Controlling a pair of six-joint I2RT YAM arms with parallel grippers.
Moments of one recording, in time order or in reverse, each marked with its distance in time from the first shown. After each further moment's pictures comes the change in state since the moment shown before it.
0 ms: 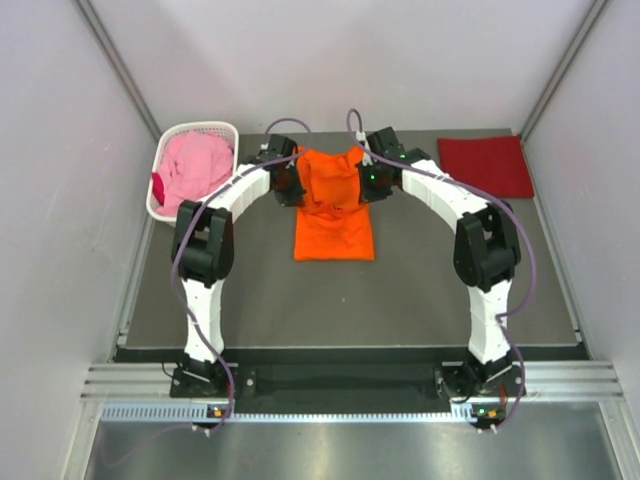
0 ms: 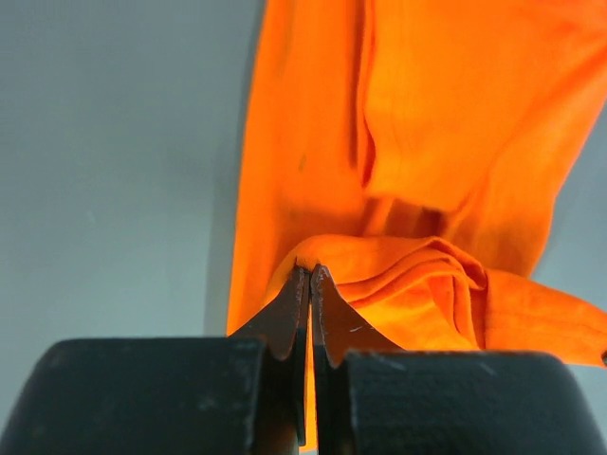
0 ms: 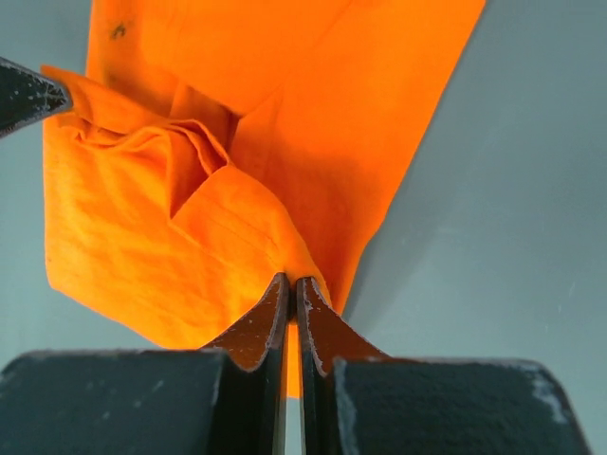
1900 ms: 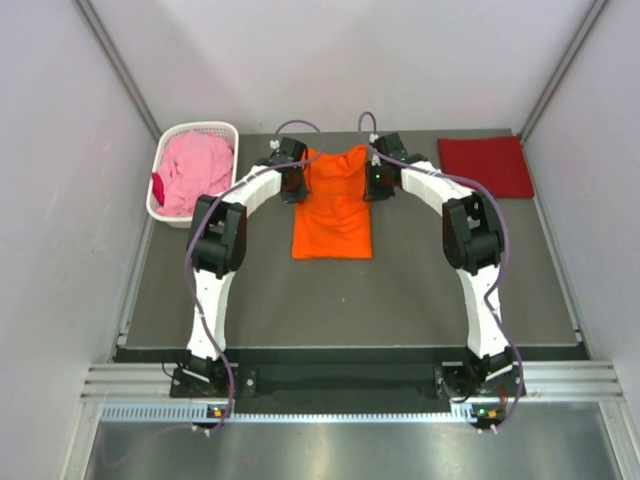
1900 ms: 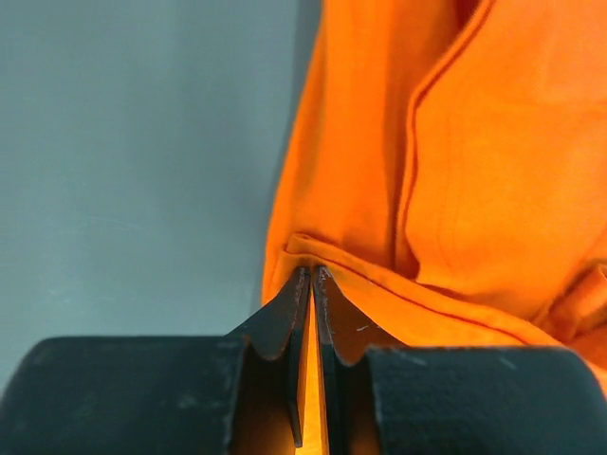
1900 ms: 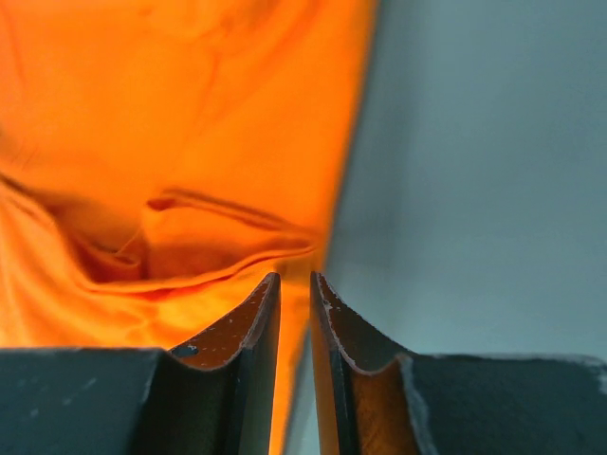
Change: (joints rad) left arm -0.015 0.175 0.125 0.077 -0.163 0.102; right arm -0.088 0.229 0.081 0.146 -0.022 0.096
